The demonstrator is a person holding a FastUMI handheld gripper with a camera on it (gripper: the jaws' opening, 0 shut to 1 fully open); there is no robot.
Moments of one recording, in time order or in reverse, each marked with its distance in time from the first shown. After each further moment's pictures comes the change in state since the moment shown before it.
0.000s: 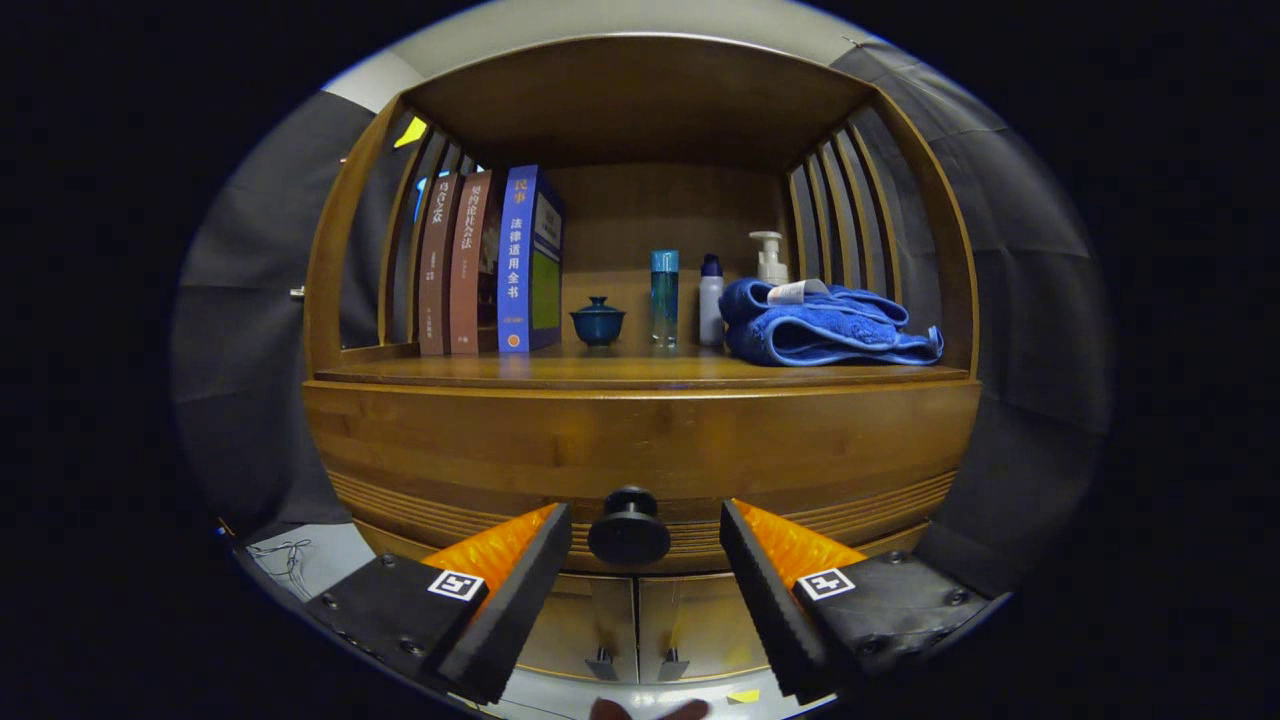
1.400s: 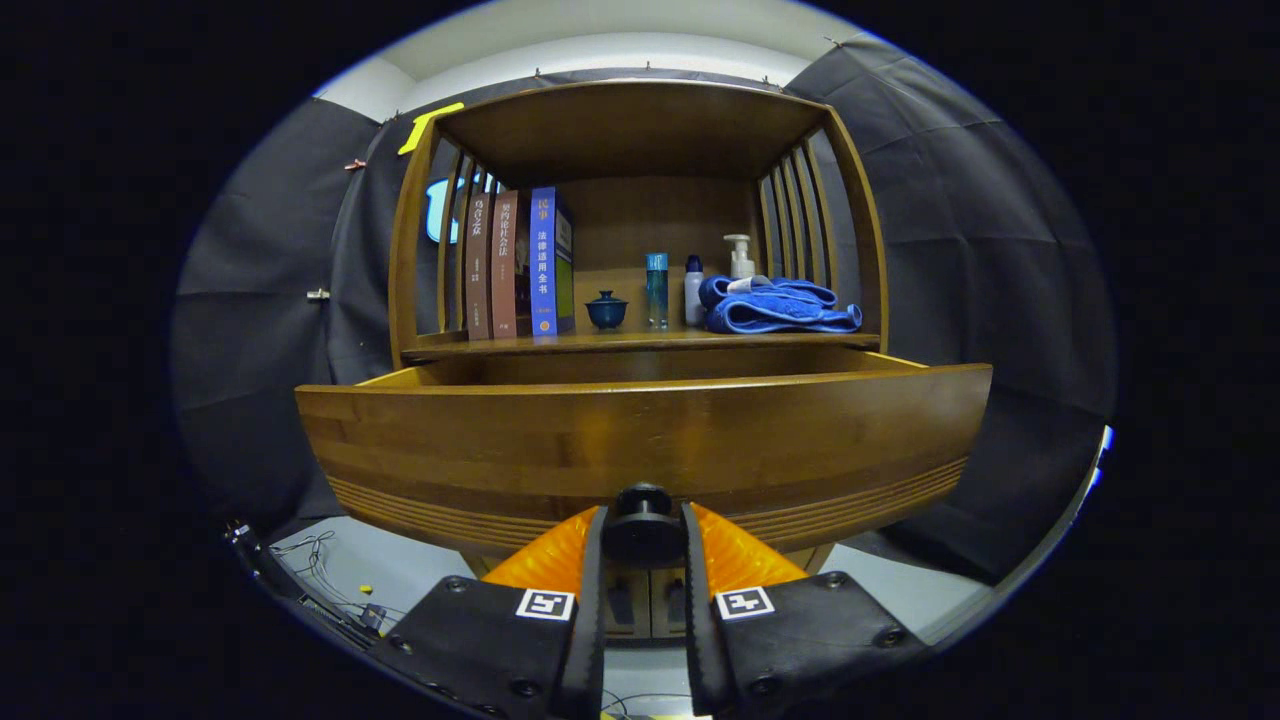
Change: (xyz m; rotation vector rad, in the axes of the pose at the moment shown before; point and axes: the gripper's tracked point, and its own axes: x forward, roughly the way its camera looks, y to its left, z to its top) arm -0.149 0.004 -0.023 0.034 0.034 -0.003
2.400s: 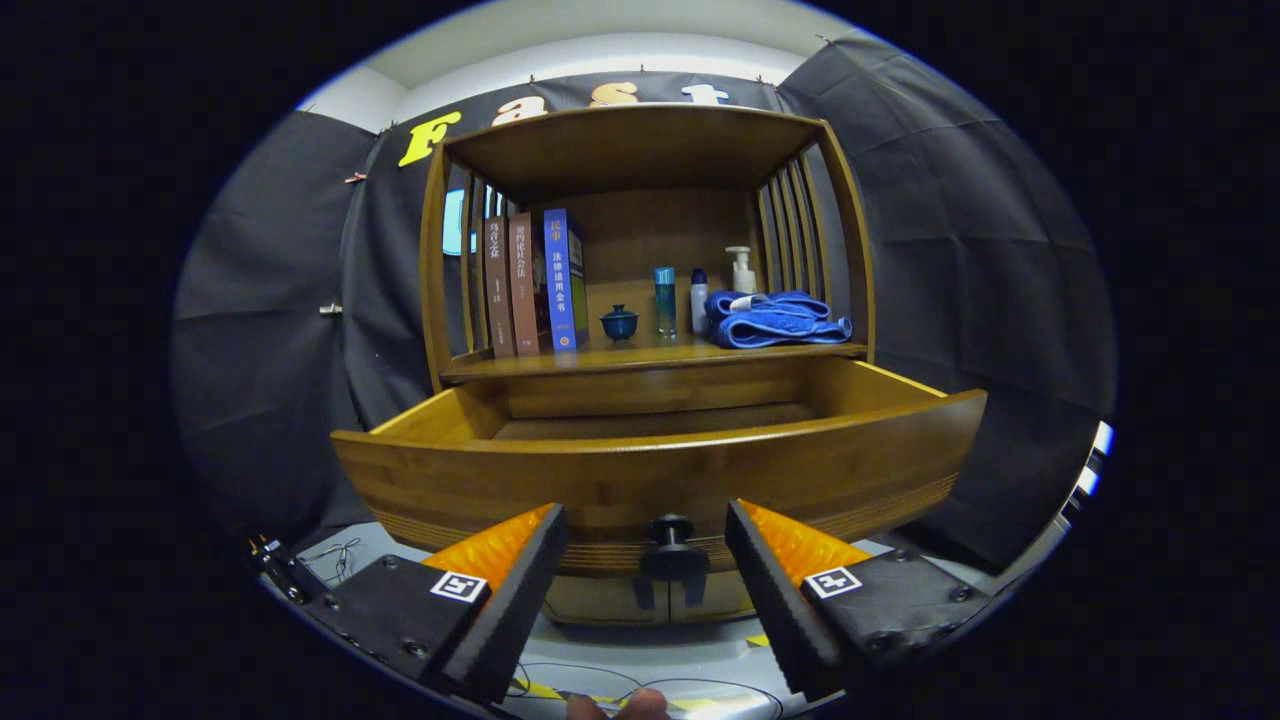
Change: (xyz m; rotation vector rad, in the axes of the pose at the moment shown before) arm -0.049 0.014 0.043 0.034 0.024 0.004
